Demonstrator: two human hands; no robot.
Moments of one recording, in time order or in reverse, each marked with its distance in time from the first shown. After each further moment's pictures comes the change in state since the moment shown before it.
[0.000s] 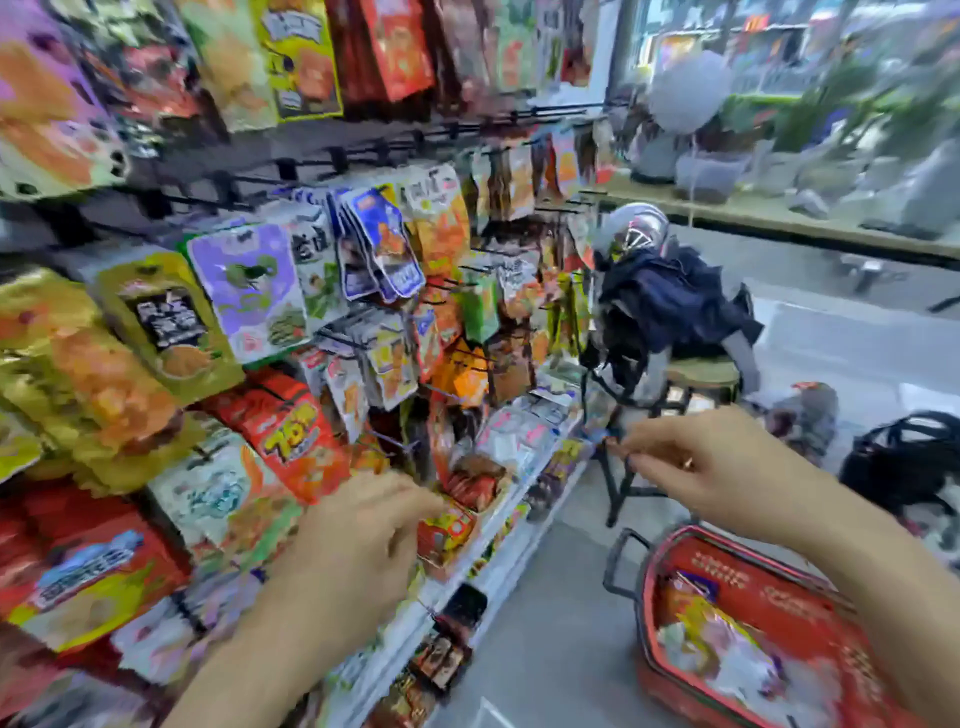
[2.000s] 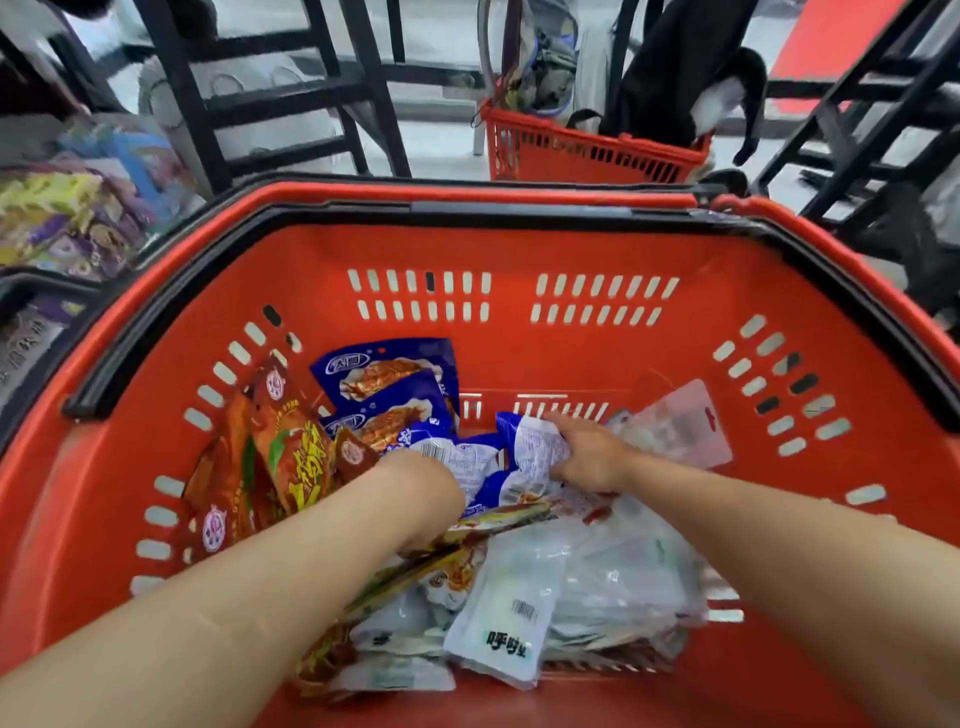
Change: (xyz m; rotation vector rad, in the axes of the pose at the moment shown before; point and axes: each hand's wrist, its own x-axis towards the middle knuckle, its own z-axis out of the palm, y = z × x) left_hand -0.017 0.107 1.044 0.676 -1.398 0.832; right_hand -0.165 0.776 0.737 0.306 -0.310 0.904
